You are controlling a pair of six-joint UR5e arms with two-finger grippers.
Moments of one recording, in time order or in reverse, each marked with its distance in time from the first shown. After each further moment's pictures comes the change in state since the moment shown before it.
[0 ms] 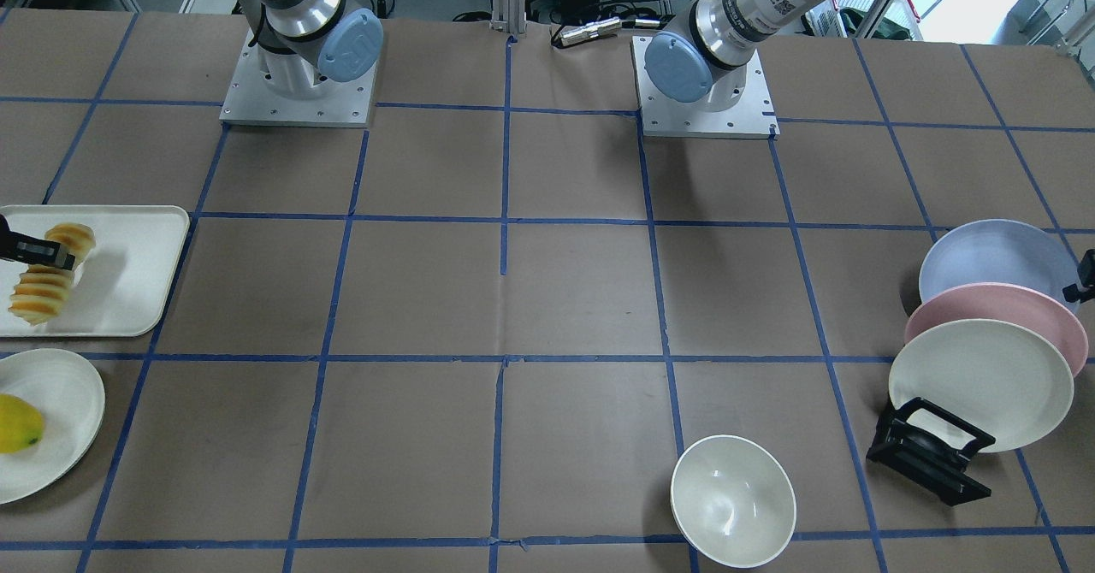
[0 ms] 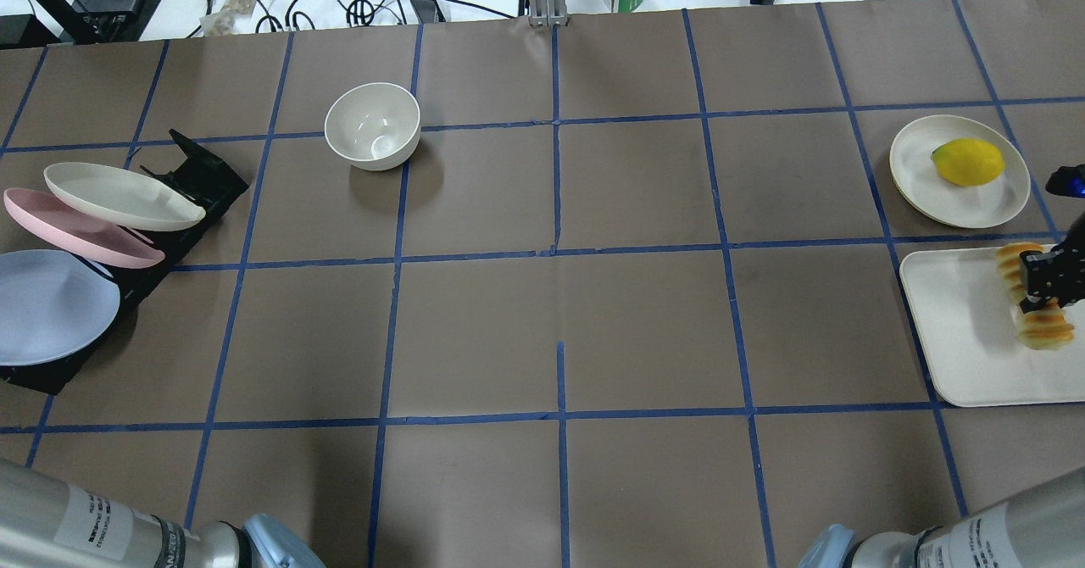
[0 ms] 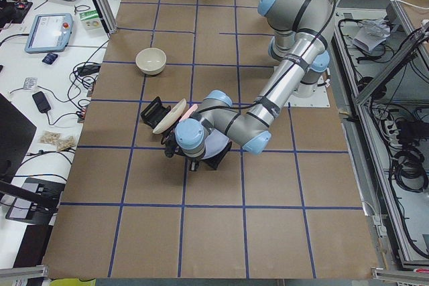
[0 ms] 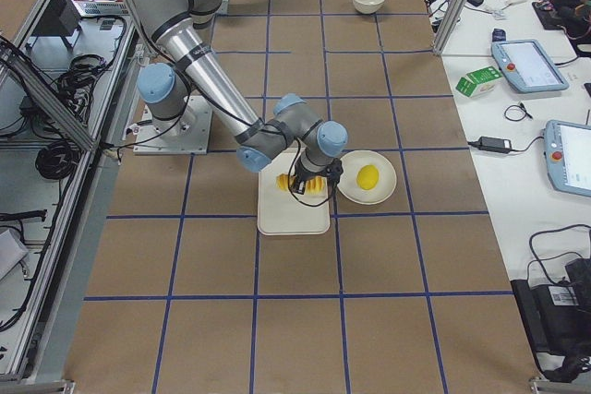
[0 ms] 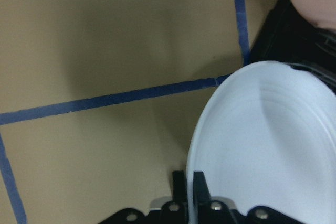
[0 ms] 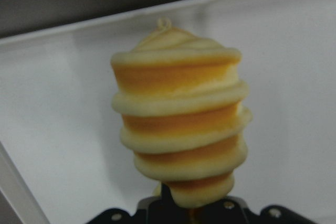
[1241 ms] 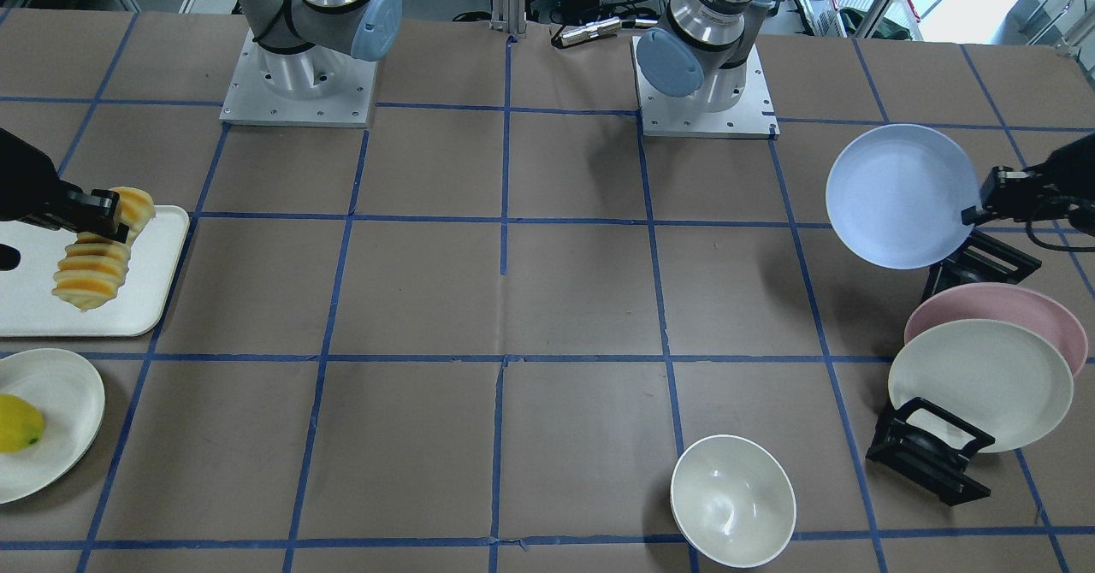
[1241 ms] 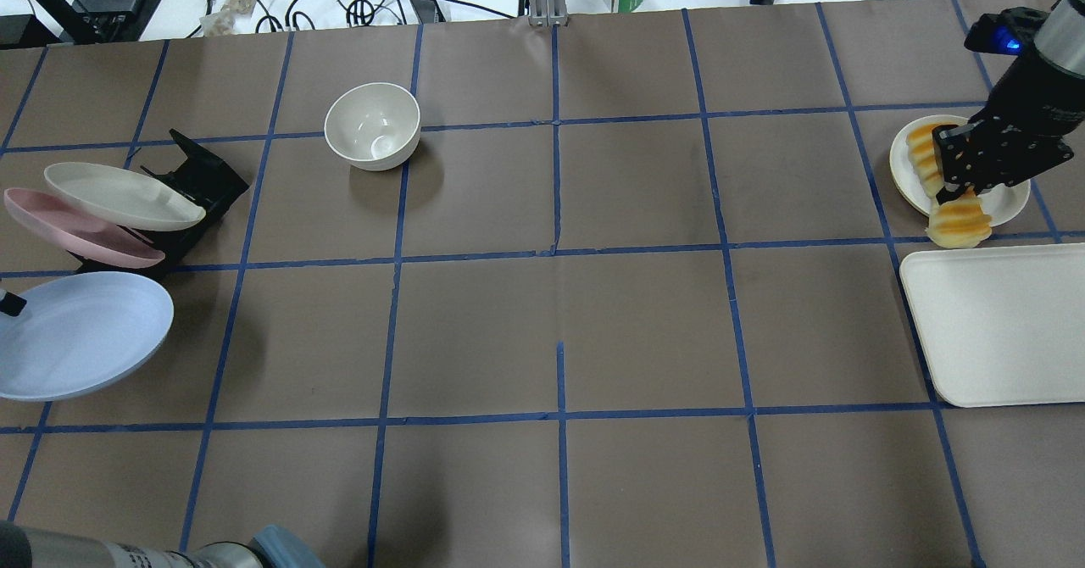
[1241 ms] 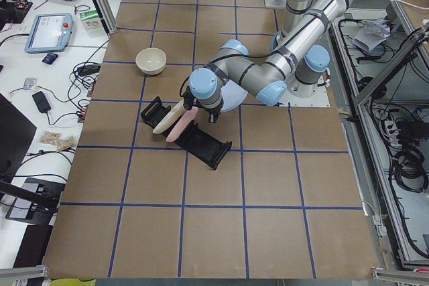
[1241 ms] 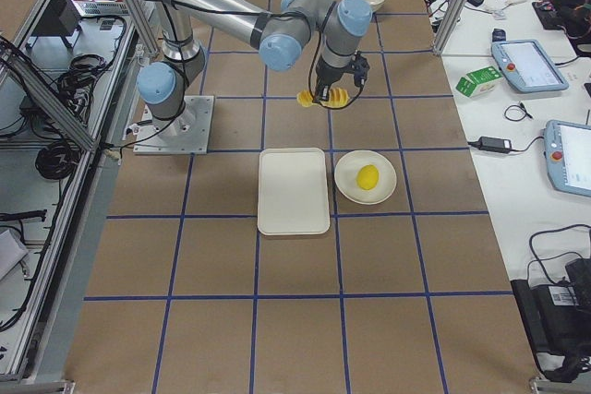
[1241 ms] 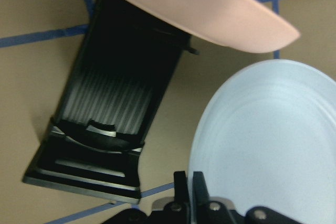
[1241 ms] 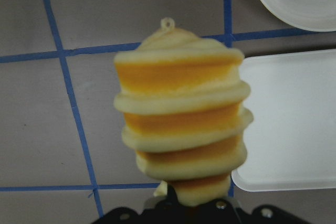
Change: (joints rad) left arm -0.095 0.328 -0.275 -0.254 -0.029 -0.079; right arm 0.329 -0.215 -0.199 0.378 0.166 0.234
